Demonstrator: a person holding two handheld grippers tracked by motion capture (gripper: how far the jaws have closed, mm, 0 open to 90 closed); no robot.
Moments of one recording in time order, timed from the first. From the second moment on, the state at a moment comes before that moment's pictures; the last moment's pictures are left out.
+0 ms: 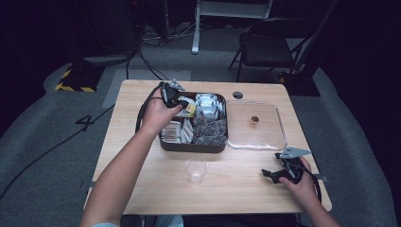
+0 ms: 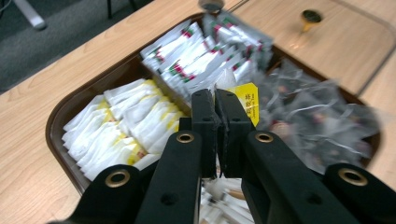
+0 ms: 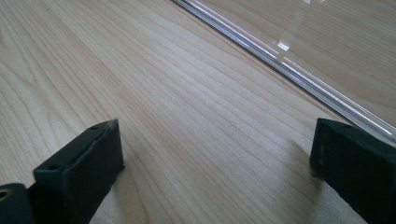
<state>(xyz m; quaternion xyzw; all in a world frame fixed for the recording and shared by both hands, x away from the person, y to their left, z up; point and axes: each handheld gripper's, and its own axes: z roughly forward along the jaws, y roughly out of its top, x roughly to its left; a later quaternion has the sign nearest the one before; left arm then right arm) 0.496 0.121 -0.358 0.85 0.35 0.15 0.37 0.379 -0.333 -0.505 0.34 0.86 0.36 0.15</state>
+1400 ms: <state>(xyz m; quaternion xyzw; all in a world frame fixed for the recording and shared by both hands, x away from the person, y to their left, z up) 0.324 0.108 -0.370 0.88 0.28 0.12 0.37 0.382 -0.331 -0.505 0.34 0.86 0.36 0.14</state>
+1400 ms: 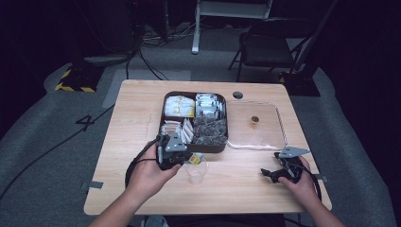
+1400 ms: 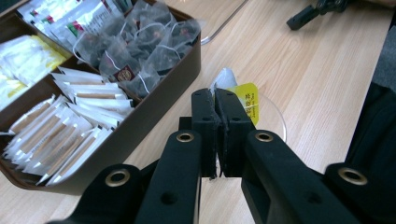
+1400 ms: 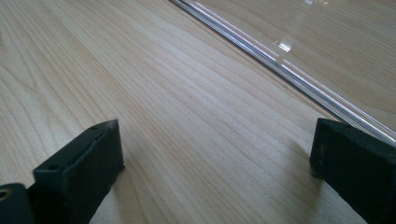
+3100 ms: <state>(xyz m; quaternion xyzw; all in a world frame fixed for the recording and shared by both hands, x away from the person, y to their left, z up) 0.320 0.118 -0.370 0.86 0.29 0.14 0.40 0.382 -0.331 -0.505 0.34 0.86 0.36 0.14</state>
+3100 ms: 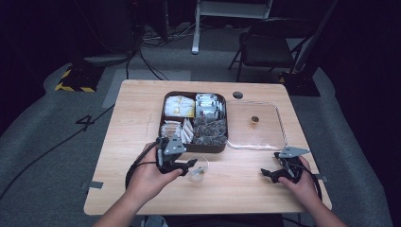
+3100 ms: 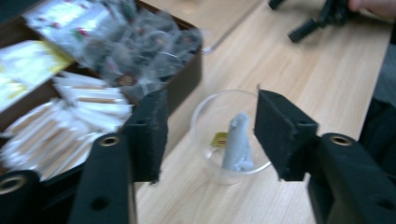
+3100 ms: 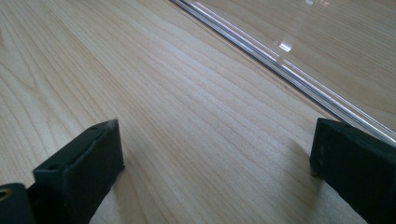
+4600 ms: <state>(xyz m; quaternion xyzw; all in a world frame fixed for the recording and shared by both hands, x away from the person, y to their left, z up) 0.298 0.271 -0.445 0.81 0.44 0.17 0.36 0.382 -0.333 -0.505 0.33 0.86 0.36 0.14</state>
